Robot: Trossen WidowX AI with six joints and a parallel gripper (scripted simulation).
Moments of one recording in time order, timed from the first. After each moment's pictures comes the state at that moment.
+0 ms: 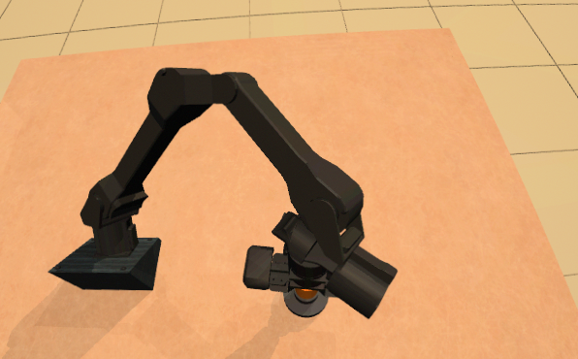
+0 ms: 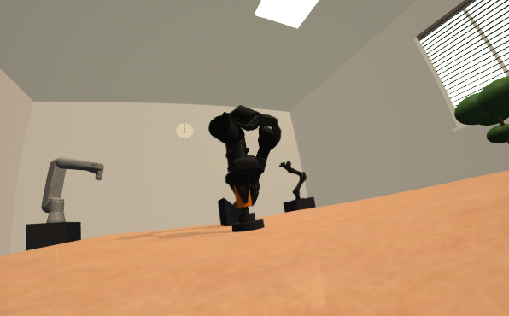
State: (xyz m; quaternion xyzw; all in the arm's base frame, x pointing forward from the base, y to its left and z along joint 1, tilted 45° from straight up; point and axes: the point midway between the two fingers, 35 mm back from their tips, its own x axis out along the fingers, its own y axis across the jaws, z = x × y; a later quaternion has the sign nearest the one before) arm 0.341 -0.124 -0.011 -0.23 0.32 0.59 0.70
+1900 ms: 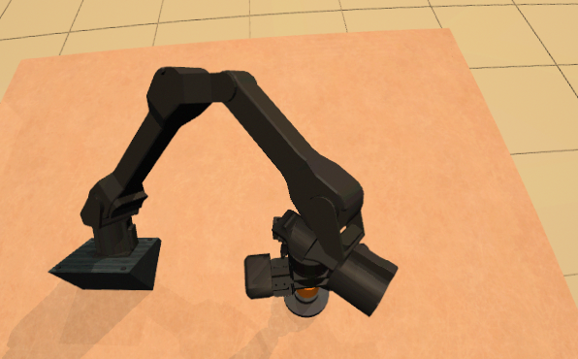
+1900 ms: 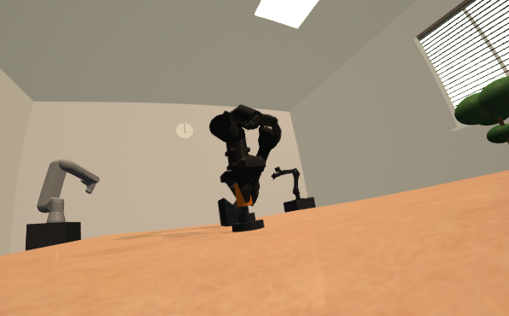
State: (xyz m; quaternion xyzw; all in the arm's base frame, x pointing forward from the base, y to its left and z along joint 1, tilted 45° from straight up) arm 0.342 -0.125 -0.008 -0.30 0.26 0.62 0.68
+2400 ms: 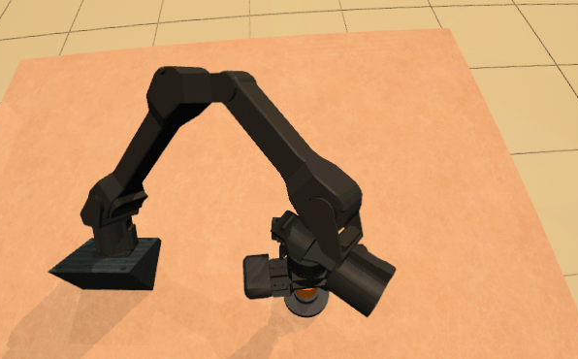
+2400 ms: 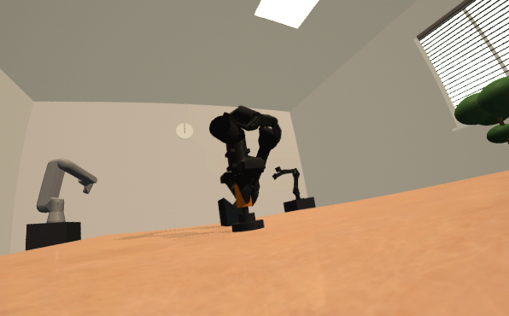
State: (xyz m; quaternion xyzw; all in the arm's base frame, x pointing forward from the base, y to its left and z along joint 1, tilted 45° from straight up) arm 0.340 -0.123 -0.010 -0.30 0.26 0.62 0.68
